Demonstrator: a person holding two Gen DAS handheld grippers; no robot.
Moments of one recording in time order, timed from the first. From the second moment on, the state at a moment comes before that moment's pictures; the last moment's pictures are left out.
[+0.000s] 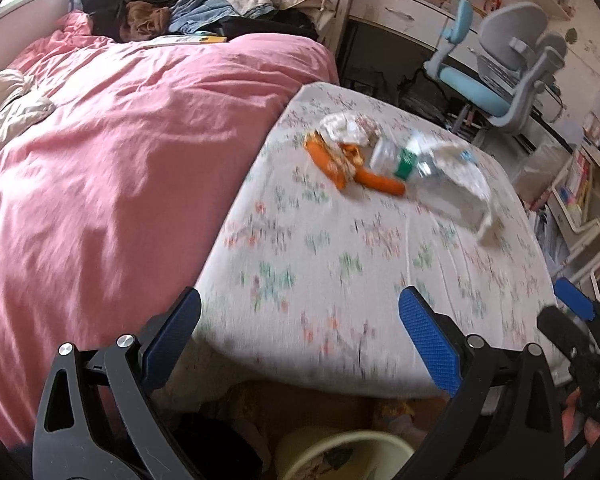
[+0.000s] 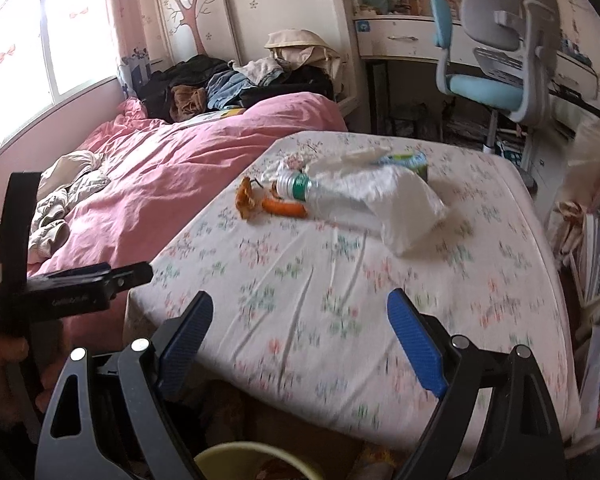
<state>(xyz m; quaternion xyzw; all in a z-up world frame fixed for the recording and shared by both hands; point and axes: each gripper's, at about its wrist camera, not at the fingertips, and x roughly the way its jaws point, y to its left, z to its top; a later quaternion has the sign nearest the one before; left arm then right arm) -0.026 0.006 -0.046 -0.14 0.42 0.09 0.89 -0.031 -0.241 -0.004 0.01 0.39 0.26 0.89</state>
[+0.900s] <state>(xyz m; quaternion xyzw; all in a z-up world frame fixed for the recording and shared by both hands) 0.175 0.015 -0.087 -0.09 0.48 0.11 0.87 0.135 -0.232 -0.036 -0.01 0.45 0.26 0.85</state>
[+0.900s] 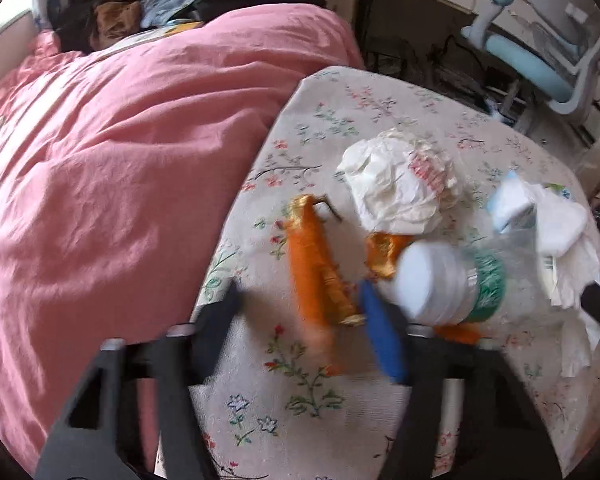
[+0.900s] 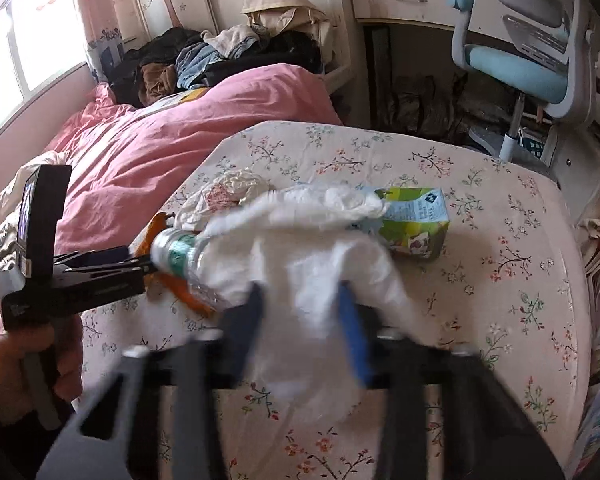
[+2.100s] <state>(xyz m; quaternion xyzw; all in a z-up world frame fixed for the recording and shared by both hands) -0.064 -0.016 -0.037 -0.17 0.43 -0.08 0.88 -0.076 -0.278 -0.037 0.14 0.50 0.35 0.78</state>
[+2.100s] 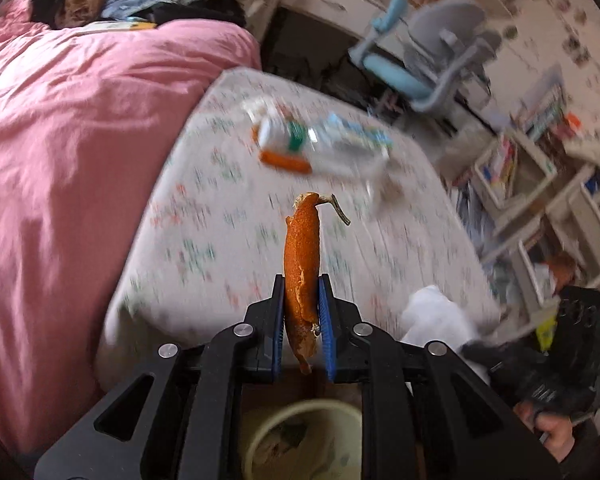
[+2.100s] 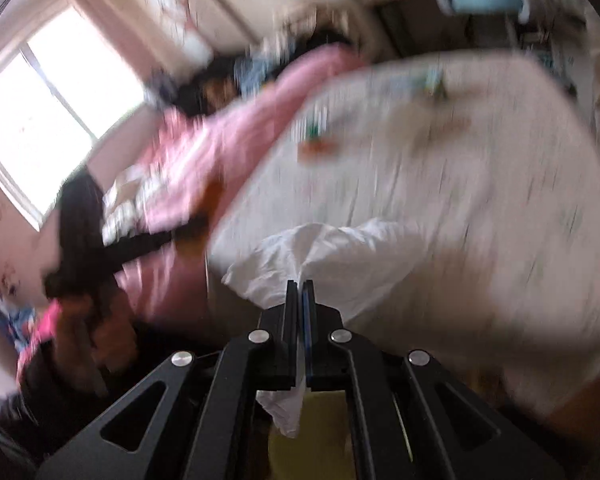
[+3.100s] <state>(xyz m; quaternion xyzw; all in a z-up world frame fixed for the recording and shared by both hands) -0.116 -0.114 -0.102 -0.02 0.58 -0.14 0.81 -0.115 -0.280 -0.029 0.14 0.46 0.25 0.84</state>
